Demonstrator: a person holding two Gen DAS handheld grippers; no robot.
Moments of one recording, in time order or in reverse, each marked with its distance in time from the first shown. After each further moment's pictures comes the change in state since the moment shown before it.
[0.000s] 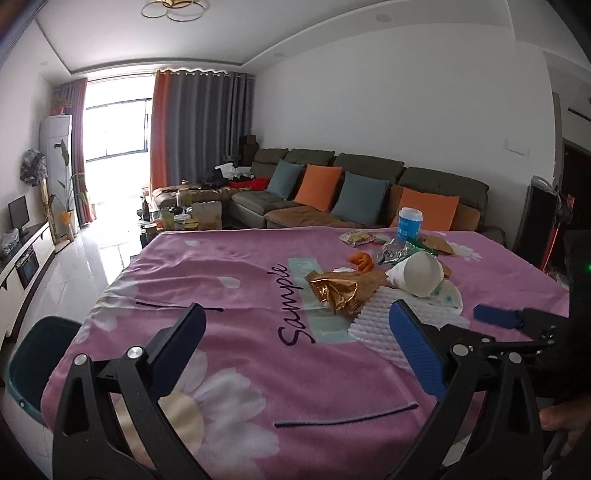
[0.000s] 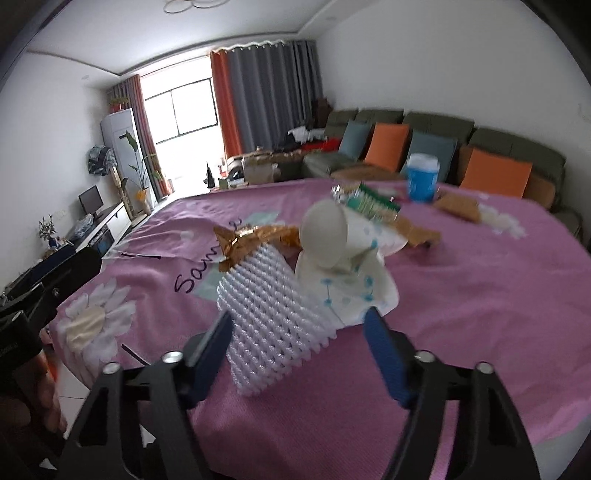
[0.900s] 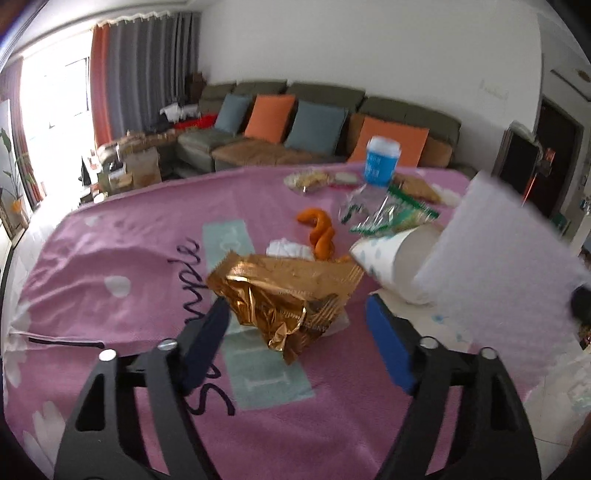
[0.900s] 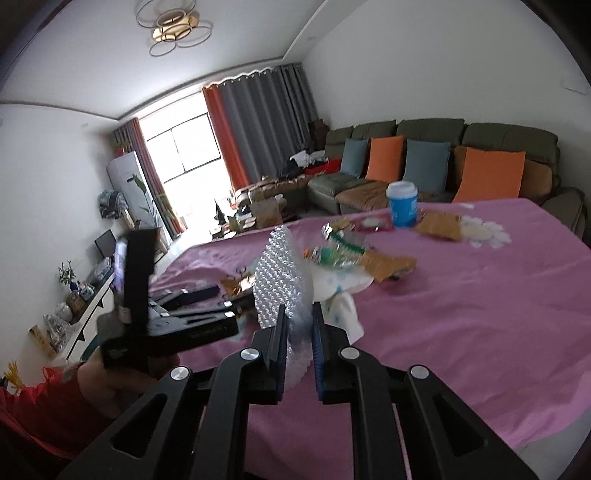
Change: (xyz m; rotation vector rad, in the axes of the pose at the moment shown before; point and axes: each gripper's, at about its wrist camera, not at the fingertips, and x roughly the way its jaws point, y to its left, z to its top) left arm 0.160 -0.047 0.017 0.084 0.315 -0.167; right arm -0.069 -0.041 0.025 0.114 -0.117 0.085
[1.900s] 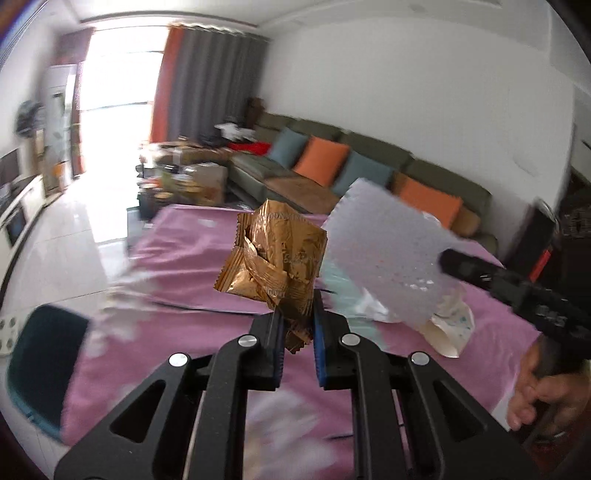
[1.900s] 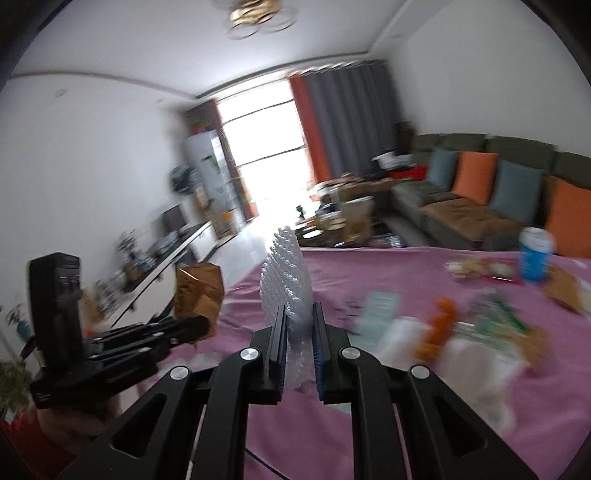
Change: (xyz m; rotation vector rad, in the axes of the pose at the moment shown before) left arm -0.158 0.112 -0.047 -0.236 -0.206 0.121; right arm 0.089 0.115 0.049 -0.177 0.051 0.320
